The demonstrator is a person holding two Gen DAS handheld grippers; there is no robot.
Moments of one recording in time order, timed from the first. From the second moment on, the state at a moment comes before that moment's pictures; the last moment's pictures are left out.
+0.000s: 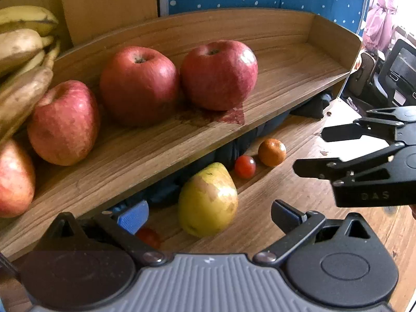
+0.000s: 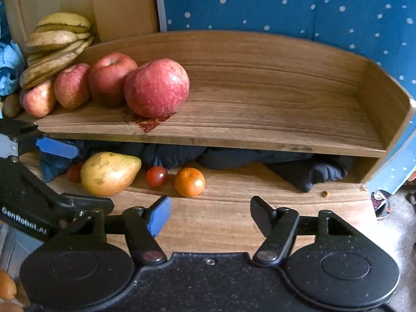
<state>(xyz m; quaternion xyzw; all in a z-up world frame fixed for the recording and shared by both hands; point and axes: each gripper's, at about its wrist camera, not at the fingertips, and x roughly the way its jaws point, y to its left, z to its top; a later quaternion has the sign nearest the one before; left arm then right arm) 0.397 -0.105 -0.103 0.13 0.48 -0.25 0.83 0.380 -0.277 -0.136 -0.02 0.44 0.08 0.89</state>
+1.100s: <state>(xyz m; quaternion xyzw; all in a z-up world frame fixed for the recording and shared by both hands) 0.421 -0.108 -0.109 0.11 0.50 -0.25 0.82 0.427 -0.262 -0.160 -0.03 0.48 0.14 0.87</state>
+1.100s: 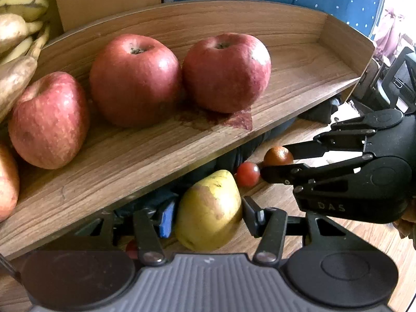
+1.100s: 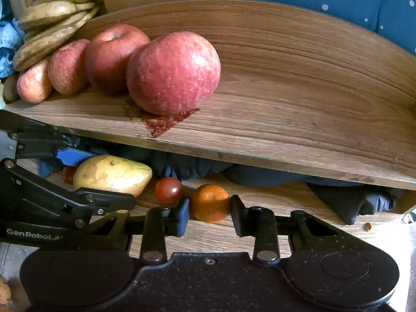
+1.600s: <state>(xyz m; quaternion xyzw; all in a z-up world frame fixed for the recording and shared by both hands) 0.408 -0.124 -0.119 0.12 0.52 -0.22 0.82 0.390 -0.274 -0.146 0.00 0.46 0.12 0.88</state>
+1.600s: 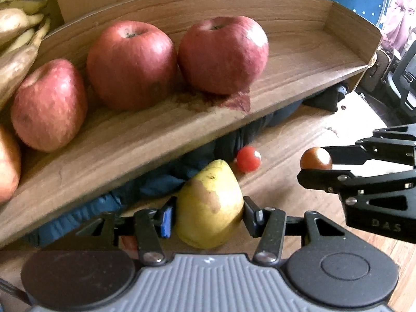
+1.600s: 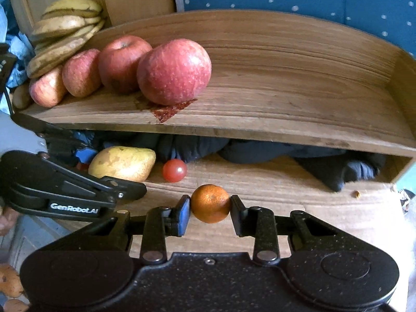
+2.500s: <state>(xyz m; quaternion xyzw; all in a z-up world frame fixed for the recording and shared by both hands) 0.291 -0.124 -0.062 0.07 0.50 -0.18 0.84 0.265 -0.271 -0.110 -0.01 0.42 0.17 0.89</state>
